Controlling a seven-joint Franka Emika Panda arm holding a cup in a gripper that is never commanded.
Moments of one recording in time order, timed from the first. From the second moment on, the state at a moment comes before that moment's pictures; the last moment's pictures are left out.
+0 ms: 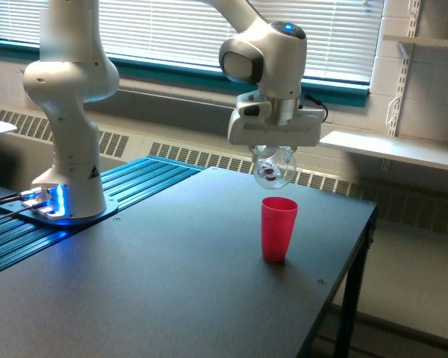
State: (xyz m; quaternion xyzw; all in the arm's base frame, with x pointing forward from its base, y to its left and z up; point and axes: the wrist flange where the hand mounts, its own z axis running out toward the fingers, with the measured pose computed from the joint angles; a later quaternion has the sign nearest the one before) arm 0.502 0.067 0.318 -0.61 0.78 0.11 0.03
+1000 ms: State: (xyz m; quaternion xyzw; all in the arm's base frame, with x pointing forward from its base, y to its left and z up) arm 0.520 0.058 0.315 -0.60 0.79 0.14 0.00
